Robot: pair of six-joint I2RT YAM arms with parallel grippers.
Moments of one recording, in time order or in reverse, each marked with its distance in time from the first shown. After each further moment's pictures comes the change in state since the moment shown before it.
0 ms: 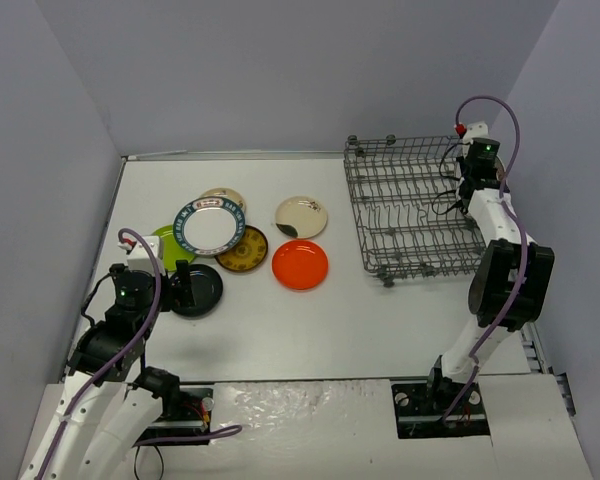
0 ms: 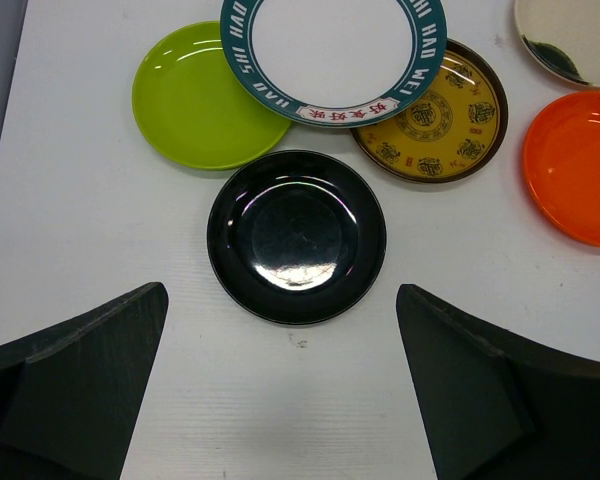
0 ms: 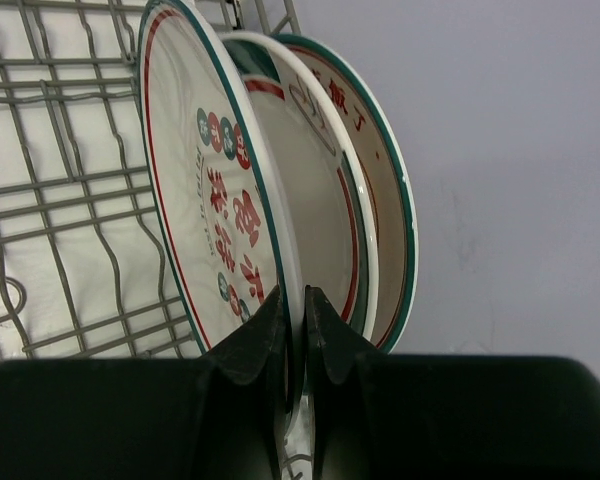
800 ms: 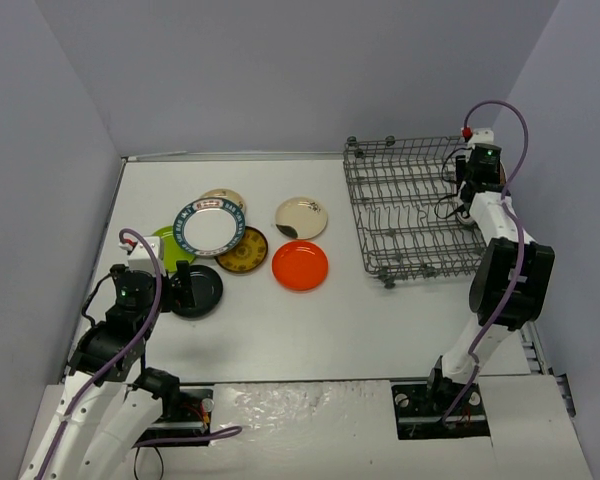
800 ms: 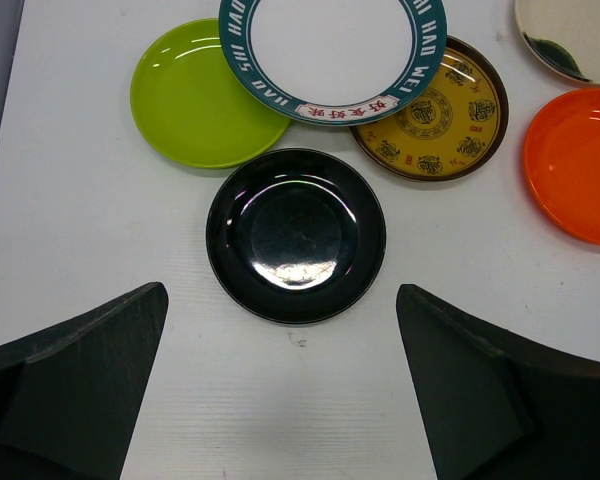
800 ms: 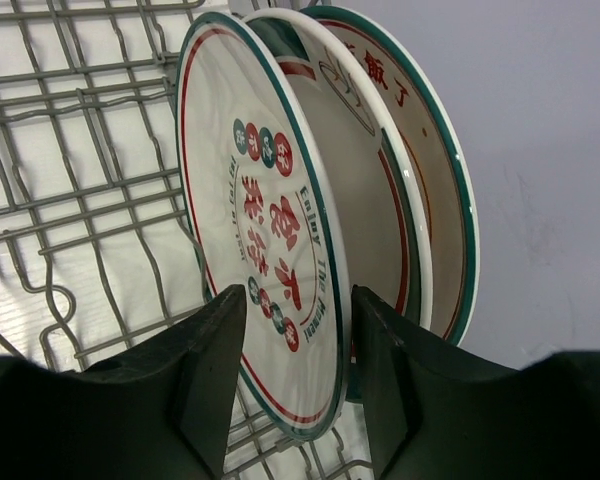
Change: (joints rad) left arm 0.000 0.006 0.000 0.000 0.003 0.000; right arm -0.021 0.023 -0.025 0.015 -0.066 0.134
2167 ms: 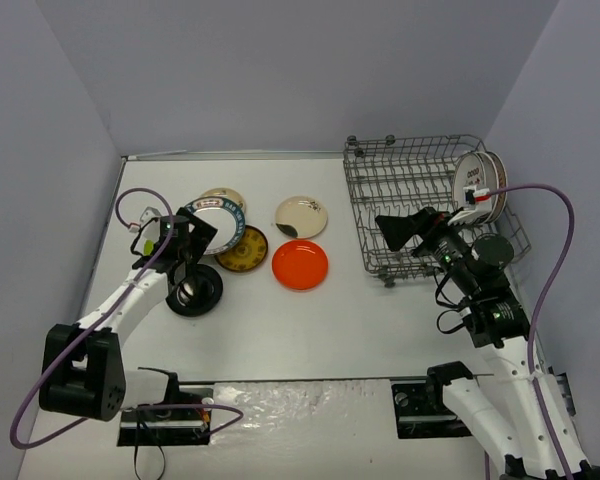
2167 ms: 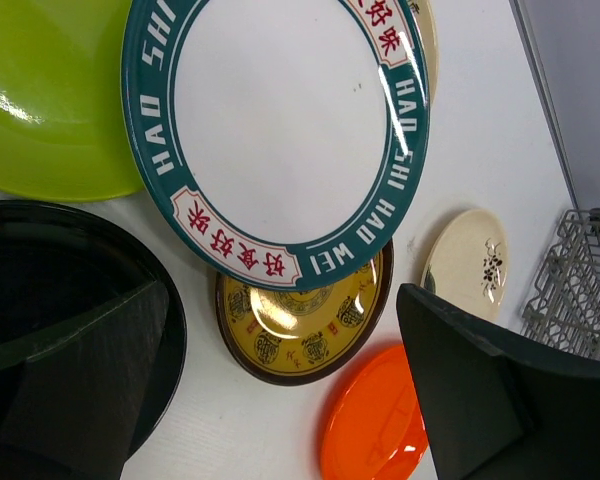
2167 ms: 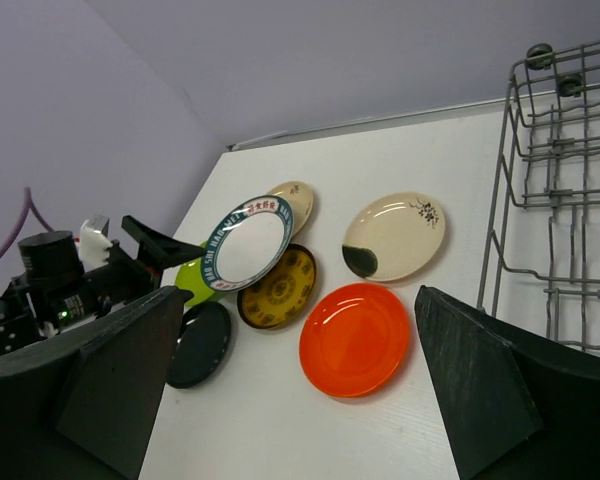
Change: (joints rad) left arm 0.156 0.749 0.017 0.589 0.090 -0.856; right arm 0.405 -1.126 -0.590 -0.019 -0.562 0.849
